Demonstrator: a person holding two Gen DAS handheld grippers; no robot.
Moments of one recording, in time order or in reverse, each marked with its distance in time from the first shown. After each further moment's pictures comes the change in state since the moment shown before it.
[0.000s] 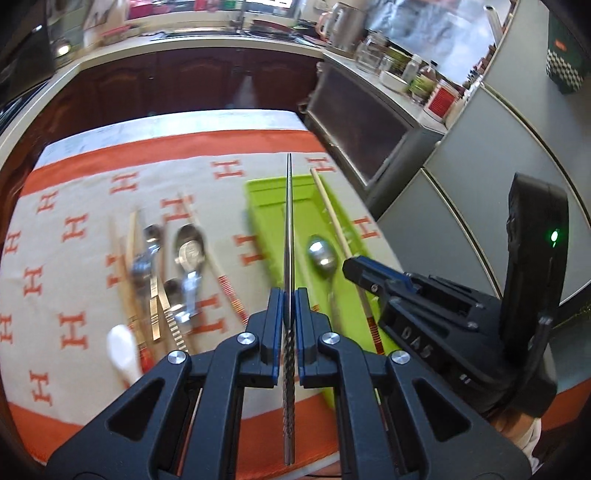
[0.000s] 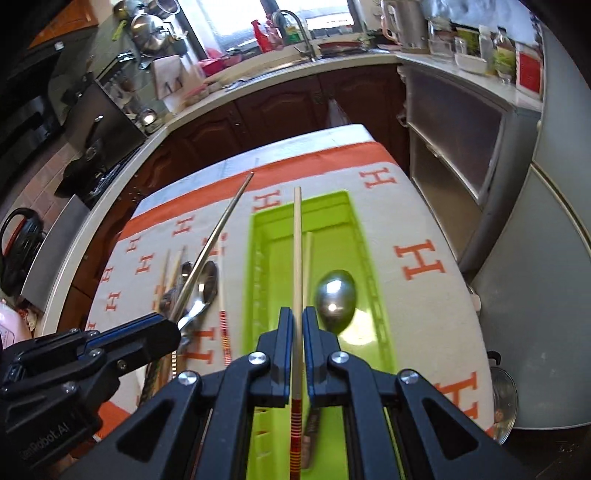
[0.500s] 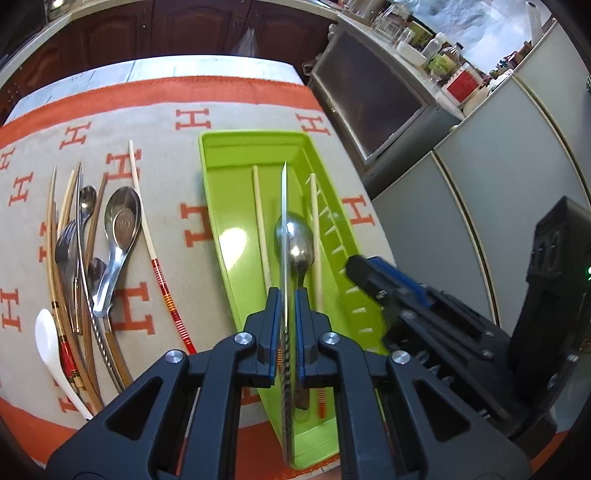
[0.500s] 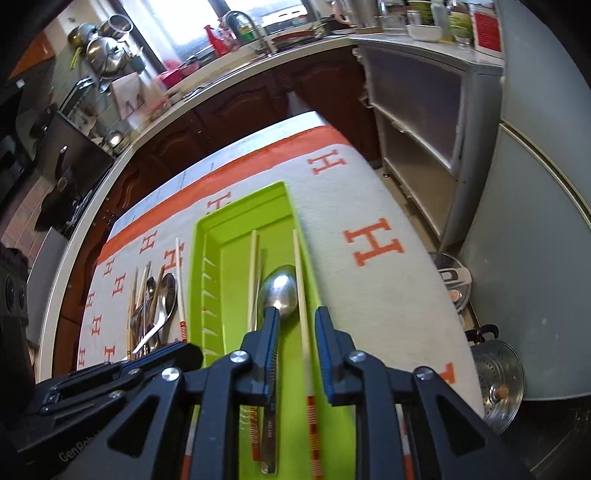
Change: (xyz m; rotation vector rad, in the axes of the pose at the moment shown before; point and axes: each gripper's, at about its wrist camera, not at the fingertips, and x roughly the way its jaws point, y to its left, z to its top) left arm 0.089 -0.015 0.007 -0.121 0.151 -0.039; right arm 0.006 -0.044 -0.006 0.148 0.006 -0.045
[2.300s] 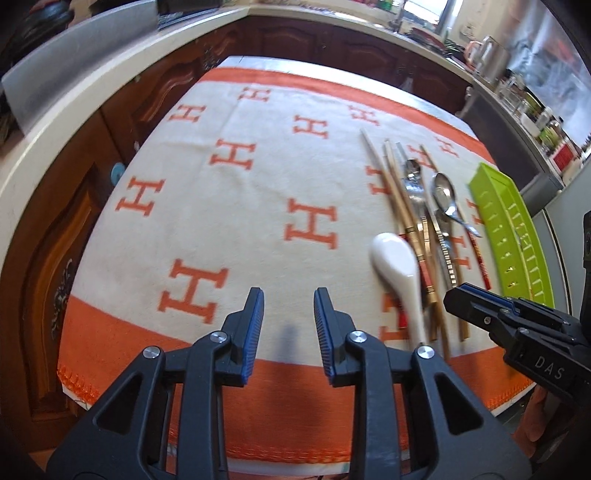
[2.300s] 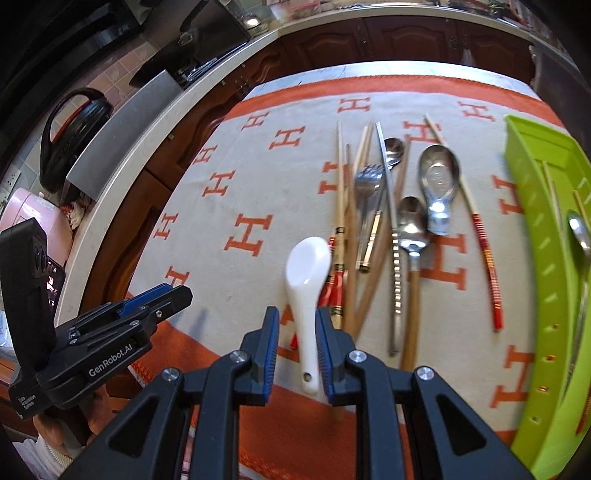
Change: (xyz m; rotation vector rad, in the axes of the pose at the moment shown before) left arm -0.123 0.268 -0.131 -0.260 -0.169 0.348; right arm 0.056 0.220 -0.107 -0.391 0.282 0.271
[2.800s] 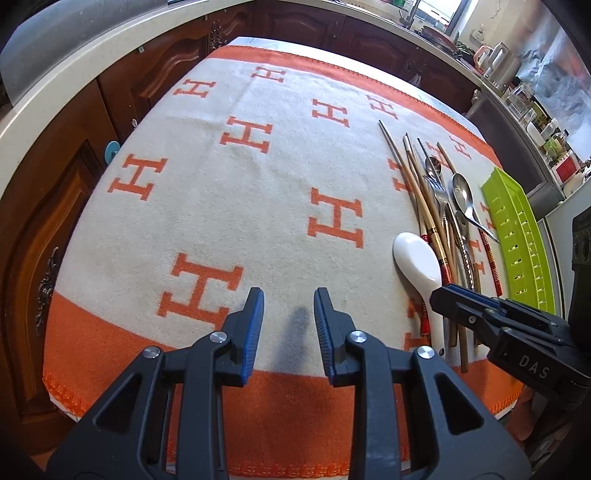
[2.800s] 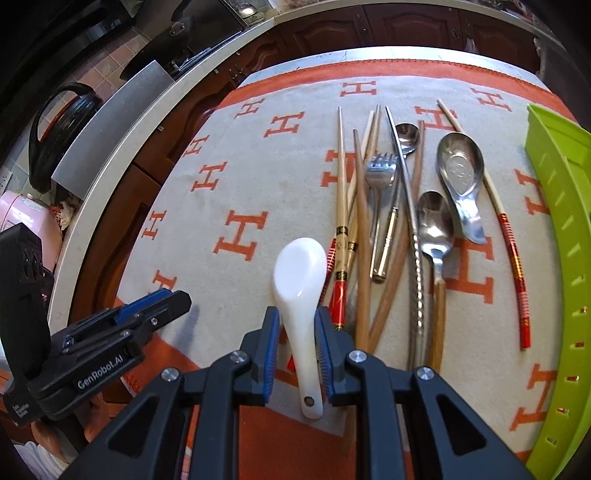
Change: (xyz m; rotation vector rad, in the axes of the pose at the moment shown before) left arm 0.027 0.019 0.005 -0.045 0.039 -0.039; right arm 0.029 0.000 0.010 0.015 0.033 -0.001
